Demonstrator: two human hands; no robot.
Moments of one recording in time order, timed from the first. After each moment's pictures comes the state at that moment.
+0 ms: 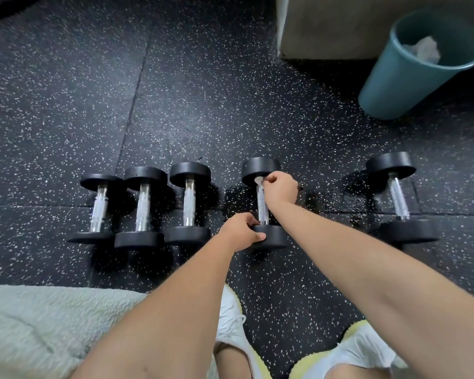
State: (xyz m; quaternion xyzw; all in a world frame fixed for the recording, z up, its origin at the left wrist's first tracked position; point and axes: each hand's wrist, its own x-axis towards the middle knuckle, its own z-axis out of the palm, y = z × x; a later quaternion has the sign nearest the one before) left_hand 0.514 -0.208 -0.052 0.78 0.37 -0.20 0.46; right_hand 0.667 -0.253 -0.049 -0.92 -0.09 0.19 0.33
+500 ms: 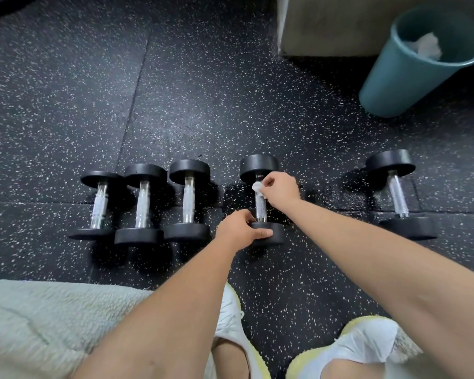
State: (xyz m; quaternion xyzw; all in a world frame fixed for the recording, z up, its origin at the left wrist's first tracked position) left_hand 0.512 -0.218 -0.040 0.80 0.40 -0.18 0.41; right_hand 0.675 -0.271 -0.044 -0.91 -0.21 0.25 0.26
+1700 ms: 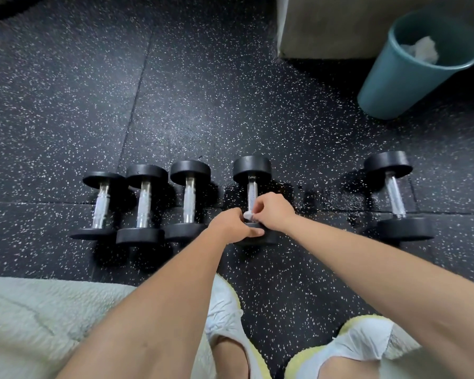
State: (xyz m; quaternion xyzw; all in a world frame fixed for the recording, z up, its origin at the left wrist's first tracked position) left_hand 0.514 -0.195 -0.029 0.81 0.36 -0.27 0.37; right_hand 0.643 -0.292 -0.040 -0.86 -0.34 0.34 0.14
